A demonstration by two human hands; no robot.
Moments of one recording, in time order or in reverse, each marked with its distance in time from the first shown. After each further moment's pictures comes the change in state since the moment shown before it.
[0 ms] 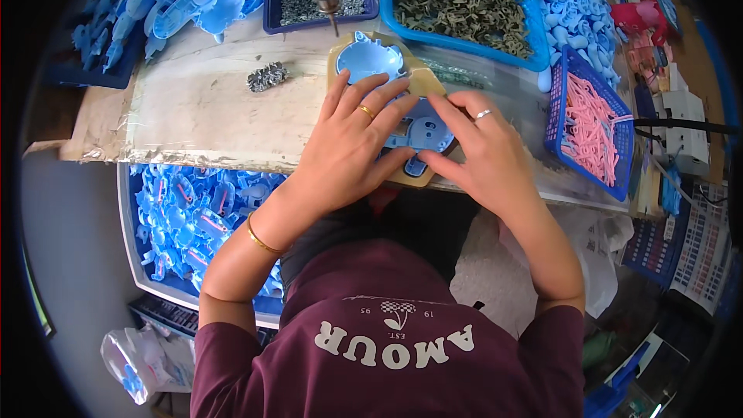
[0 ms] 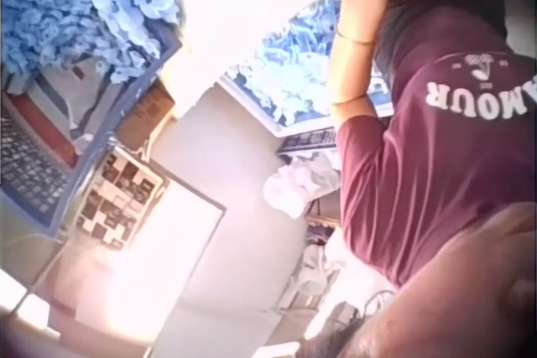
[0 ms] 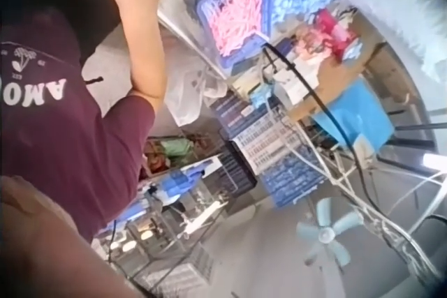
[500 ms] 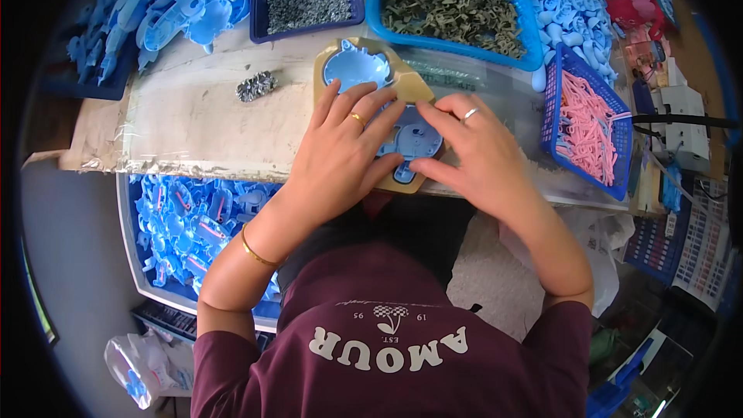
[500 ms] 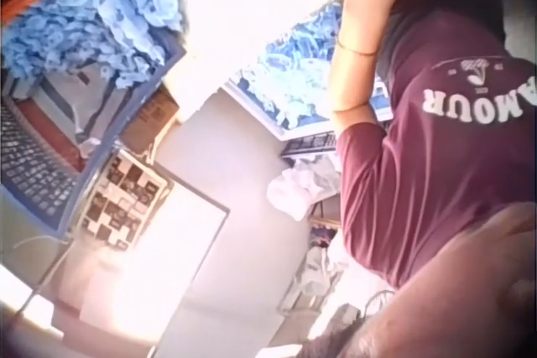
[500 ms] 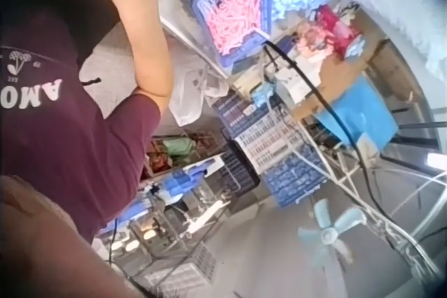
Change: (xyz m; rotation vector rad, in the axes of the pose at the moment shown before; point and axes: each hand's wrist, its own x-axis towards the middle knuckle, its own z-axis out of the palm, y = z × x) left_hand 0.005 0.006 0.000 0.081 -0.003 0.024; right_hand 0.008 0.006 -0.007 -0.114 0.022 -0.057
